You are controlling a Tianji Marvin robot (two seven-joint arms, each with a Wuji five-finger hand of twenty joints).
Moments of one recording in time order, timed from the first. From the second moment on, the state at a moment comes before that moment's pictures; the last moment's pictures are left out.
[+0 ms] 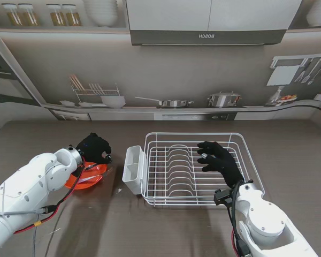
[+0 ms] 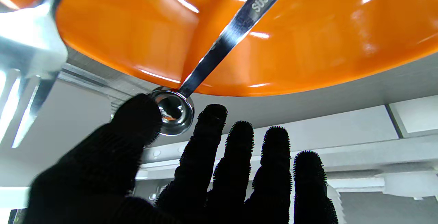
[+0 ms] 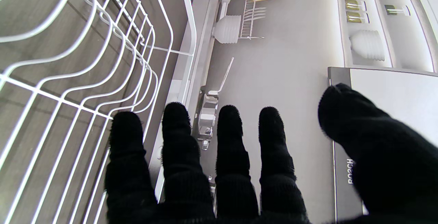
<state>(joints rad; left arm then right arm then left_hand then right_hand) 1.03 -1.01 -0.95 -0.98 0.98 -0.36 0.06 -1.68 -1.18 1.34 -1.71 0.19 -0.03 -0.02 0.70 -0.45 0.64 -0.10 0.87 0.25 0.25 0.38 0.75 0.26 0.19 0.50 0.48 0.31 0.39 0.56 0.07 0.25 0.68 0.55 0.32 -0.59 1.10 -0.11 0.42 -0.06 0.74 0.28 0.57 0.04 0.61 0.35 0.67 0.25 0.19 0.31 0.33 0.38 0.55 0.71</state>
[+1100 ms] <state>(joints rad) 1.01 -1.03 -0.92 -0.92 0.91 -0.37 0.09 -1.68 -1.18 1.34 -1.71 0.20 -0.02 -0.03 0.88 -0.34 0.45 -0.09 0.89 0.23 0.30 0.44 0.78 0.25 0.21 0.51 0.49 0.31 0.40 0.56 0.07 0.25 0.70 0.53 0.31 -0.58 1.10 -0.11 0.42 -0.06 0.74 0.28 0.57 0.04 0.61 0.35 0.67 0.25 0.19 0.31 0.33 0.38 0.55 0.71</state>
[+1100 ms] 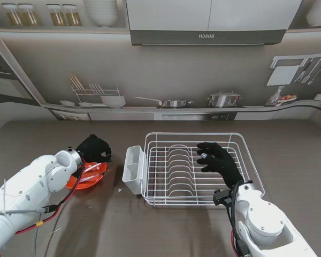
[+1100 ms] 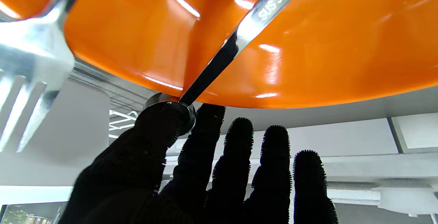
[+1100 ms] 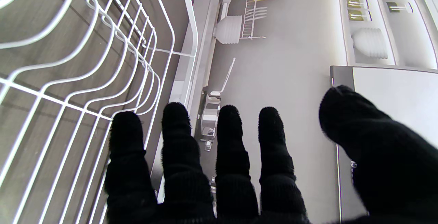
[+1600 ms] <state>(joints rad) 1.00 -1.04 -0.90 -0.89 0.88 -0.37 0.12 -1.67 -1.19 1.34 -1.71 0.21 -0.01 -0.03 1.01 -0.34 0.40 -0.10 0.93 0.15 0.61 0.52 0.81 0.22 0.27 0.64 0.52 0.29 0.41 0.56 0.07 0.25 0.73 0.53 0.31 -0.56 1.10 -0.11 0.42 -0.05 0.74 0.28 0.57 0.05 0.61 0.35 0.67 0.25 0.19 0.31 0.33 0.38 0.55 0.71</state>
